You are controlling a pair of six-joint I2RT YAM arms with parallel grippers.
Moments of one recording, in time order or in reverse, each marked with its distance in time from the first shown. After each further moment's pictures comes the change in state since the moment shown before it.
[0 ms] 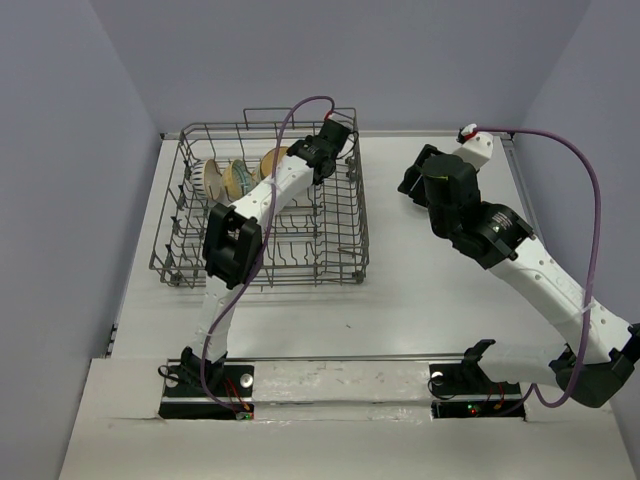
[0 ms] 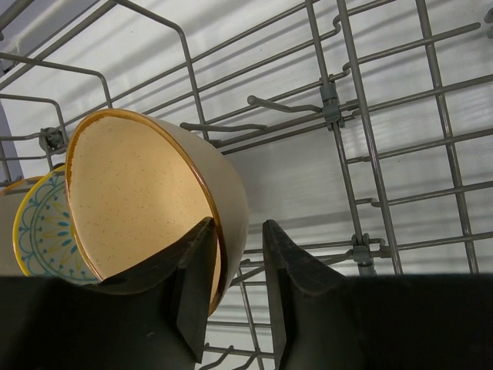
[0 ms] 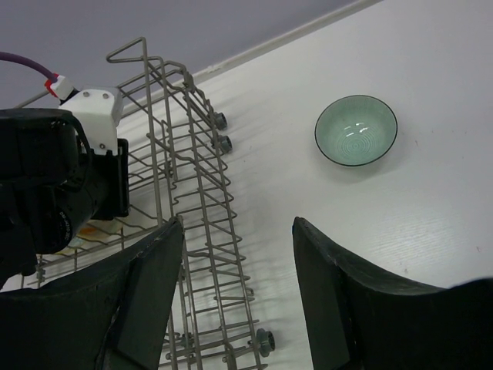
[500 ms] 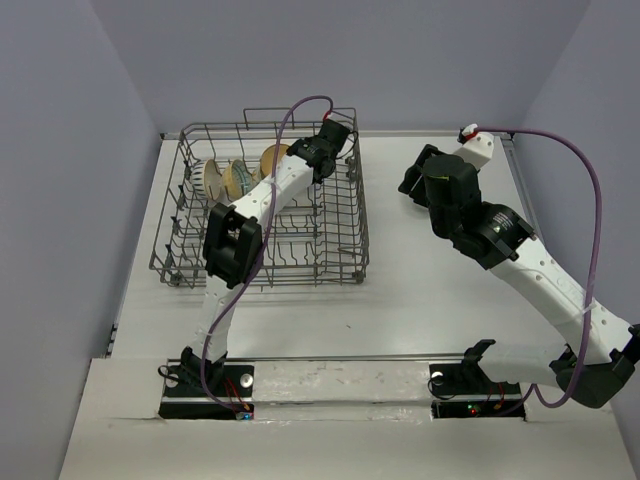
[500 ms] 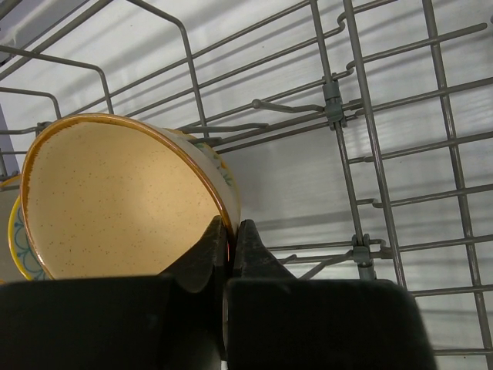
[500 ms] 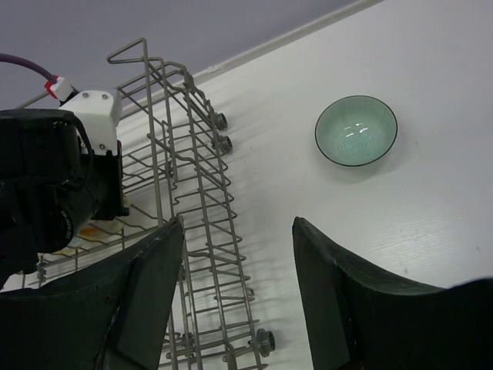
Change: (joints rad) left arm 0.003 0.005 0.008 -0.014 -0.003 -0.013; right arm 0.000 -0.004 0.000 0.000 0.000 0.000
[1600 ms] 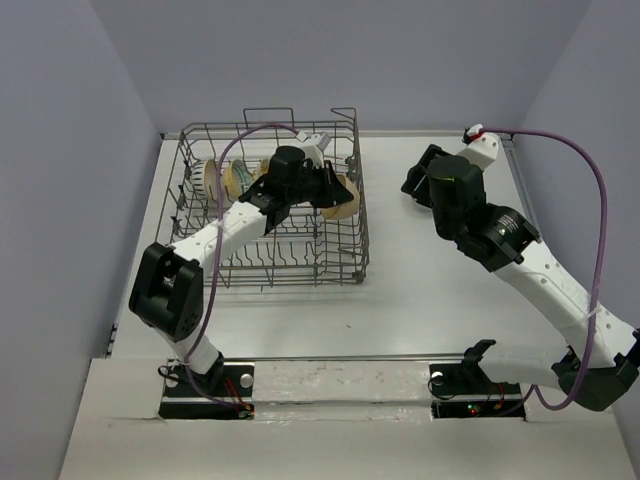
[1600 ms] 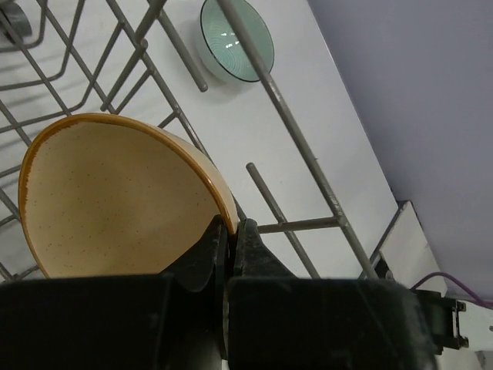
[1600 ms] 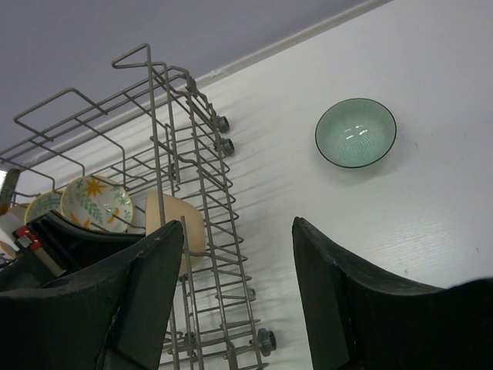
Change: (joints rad) left arm 0.034 -0.610 -0.839 0.782 0.968 -0.578; right arm 0.000 -0.018 0.000 -0.002 0.000 -0.001
